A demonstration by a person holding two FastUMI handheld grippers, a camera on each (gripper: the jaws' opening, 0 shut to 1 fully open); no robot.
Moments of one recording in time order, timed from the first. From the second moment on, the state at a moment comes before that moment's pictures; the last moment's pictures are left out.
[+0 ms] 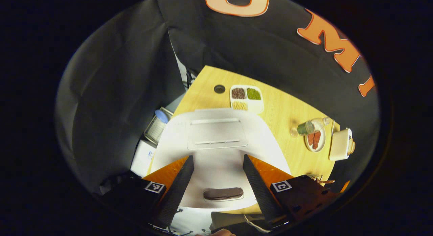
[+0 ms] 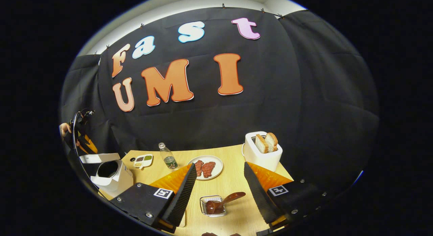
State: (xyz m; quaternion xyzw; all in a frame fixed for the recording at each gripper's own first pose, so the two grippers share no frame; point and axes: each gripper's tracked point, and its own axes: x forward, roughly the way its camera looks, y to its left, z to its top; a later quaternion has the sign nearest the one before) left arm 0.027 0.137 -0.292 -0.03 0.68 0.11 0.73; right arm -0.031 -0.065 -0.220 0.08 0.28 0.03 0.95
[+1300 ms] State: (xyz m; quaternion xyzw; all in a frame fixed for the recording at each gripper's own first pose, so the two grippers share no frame) left arm 0.024 0.095 -0.280 0.00 0.41 0.11 0.91; right arm -0.014 0.007 -0.220 0.07 0.27 0.07 0.96
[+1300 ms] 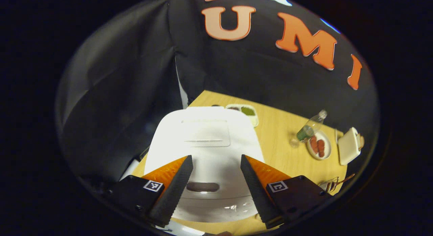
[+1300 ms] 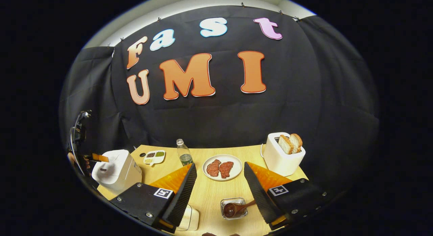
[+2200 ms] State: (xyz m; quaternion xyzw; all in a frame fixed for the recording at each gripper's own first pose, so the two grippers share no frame) left arm -0.054 -0.028 -0.070 0.06 0.05 -0.01 1.00; right arm -0.020 0.080 -0.127 -0.02 0.10 0.12 0.99
